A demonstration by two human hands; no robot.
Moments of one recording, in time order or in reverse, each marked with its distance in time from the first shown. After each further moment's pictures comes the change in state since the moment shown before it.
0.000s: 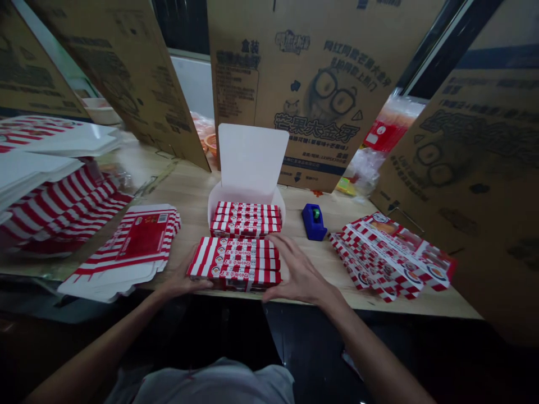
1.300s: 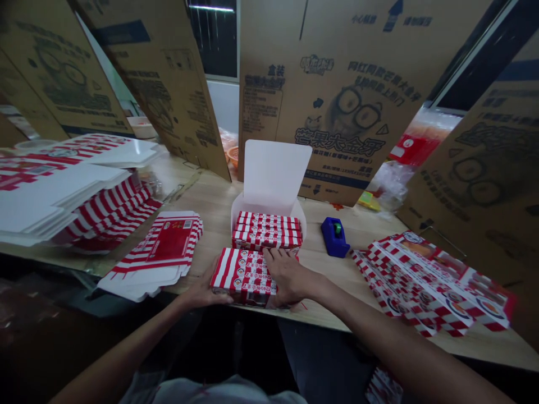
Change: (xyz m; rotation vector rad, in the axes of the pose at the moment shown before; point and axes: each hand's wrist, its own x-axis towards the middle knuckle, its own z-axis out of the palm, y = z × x) left_hand -0.008 -0.010 0.003 0.129 -0.021 -0.007; right_hand 0.070 -0.024 0.027 -0.308 -0.465 0.005
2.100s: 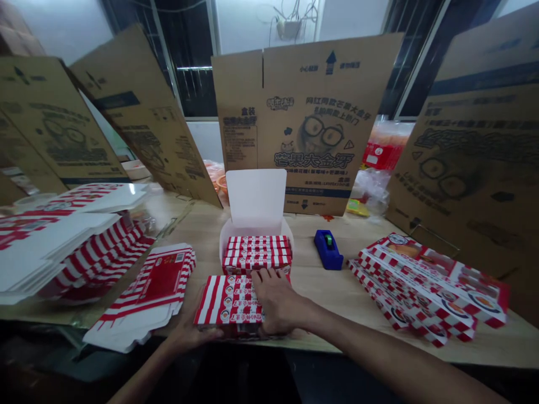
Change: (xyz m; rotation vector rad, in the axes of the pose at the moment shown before) left_hand -0.012 -0.014 -0.001 0.078 0.115 -0.042; right_hand -0.004 -0.016 -0.003 0.037 0.074 0.106
